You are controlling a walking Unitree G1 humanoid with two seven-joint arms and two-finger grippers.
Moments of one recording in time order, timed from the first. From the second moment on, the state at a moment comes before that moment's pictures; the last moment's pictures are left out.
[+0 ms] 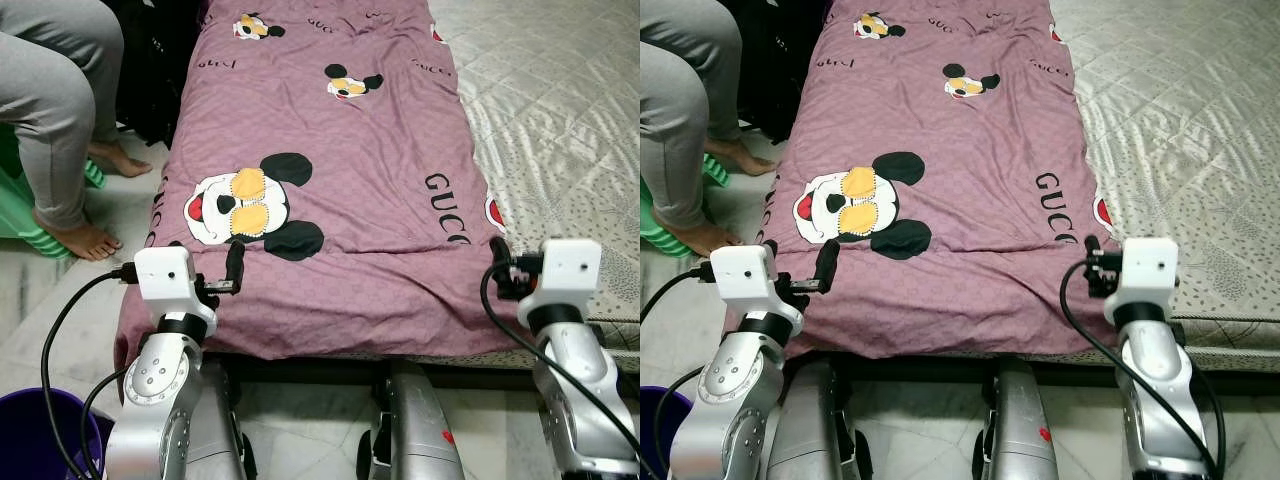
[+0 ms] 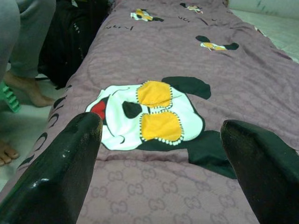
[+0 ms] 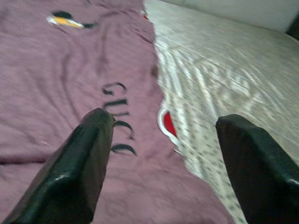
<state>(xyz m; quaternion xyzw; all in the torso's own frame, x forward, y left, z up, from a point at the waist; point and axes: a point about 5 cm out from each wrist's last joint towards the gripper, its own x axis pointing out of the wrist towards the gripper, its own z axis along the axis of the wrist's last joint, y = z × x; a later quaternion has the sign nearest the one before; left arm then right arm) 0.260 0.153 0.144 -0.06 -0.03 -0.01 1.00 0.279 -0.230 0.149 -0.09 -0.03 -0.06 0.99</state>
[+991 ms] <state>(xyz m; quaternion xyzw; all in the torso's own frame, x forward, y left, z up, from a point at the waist) 0.265 0.152 0.144 -0.06 -0.04 -0.01 1.00 0.304 -0.201 0.129 0.03 0.02 0.00 1.00</state>
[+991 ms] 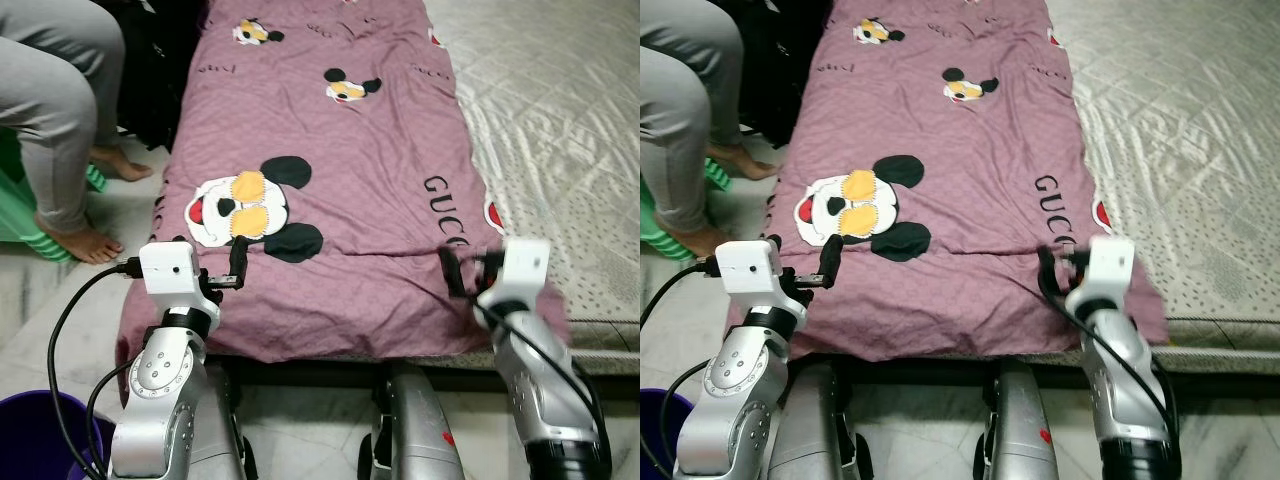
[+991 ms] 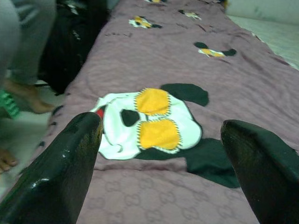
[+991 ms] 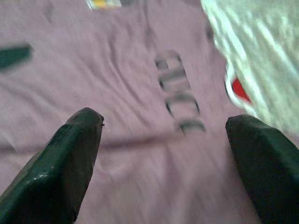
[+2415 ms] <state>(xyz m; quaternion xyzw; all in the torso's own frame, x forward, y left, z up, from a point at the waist) 0.271 0.152 0.145 -0.06 -0.05 0.00 1.00 0.308 -0.184 0.137 0.04 -0.02 0.04 1.00</state>
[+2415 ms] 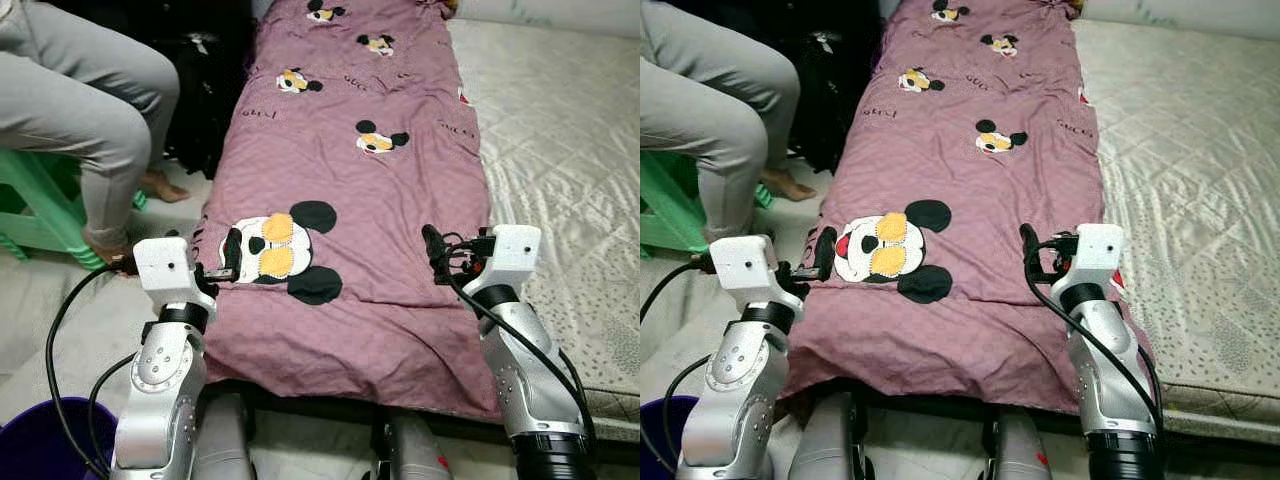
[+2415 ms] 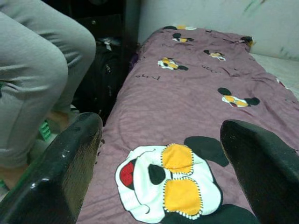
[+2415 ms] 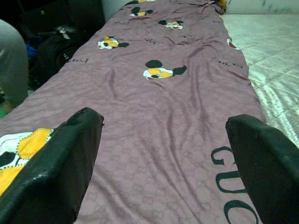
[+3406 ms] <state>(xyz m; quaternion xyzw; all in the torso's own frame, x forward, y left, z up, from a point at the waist) 0.272 0.151 0.141 -0.06 -0.05 0.00 1.00 0.308 -0.185 0.133 0.04 -0.02 0.04 1.00</state>
